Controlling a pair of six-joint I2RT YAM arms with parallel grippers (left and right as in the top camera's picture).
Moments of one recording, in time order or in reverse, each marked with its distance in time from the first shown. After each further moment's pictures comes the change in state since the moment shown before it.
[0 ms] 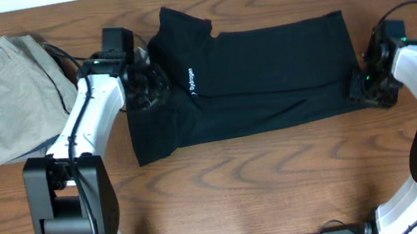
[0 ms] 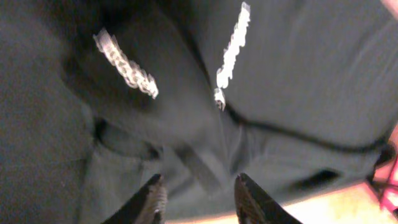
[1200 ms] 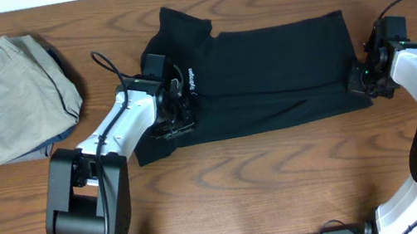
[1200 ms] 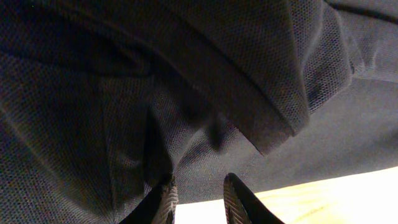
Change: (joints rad) left arm -0.148 0.001 -0.186 0.048 -0.114 0.102; right arm 0.000 0.002 -0.072 0.210 -0.011 0.024
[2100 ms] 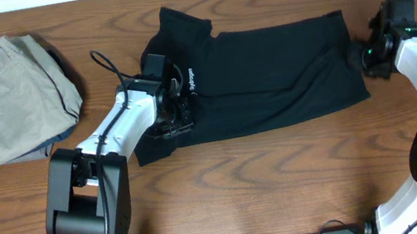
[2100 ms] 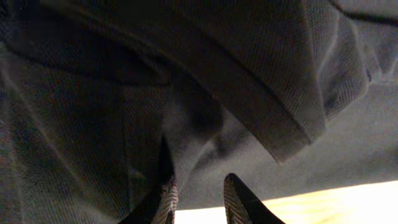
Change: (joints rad) left arm 0.000 0.000 0.000 0.008 -0.046 -0.001; right arm -0.003 0.002 0.113 -0.024 -0.093 0.079
